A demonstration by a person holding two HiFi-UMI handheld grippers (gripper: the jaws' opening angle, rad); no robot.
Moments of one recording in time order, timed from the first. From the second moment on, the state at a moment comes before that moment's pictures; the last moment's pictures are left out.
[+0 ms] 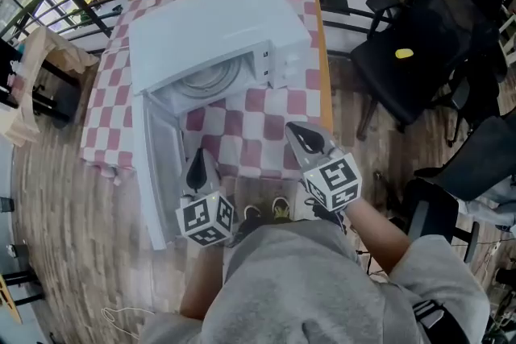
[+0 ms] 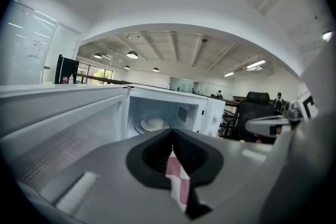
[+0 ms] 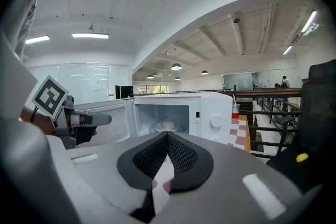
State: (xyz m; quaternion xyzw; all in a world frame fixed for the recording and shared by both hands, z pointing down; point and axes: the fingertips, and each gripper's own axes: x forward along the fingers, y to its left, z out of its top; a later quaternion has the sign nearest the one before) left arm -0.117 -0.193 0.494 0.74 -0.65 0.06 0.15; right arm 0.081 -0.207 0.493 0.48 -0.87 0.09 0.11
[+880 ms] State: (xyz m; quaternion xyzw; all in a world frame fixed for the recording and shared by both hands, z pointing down) left arm -0.140 -0.190 0.471 0.79 -0.60 0.03 0.13; right arm 0.033 -0.191 0.483 0.50 -0.85 0.07 0.13
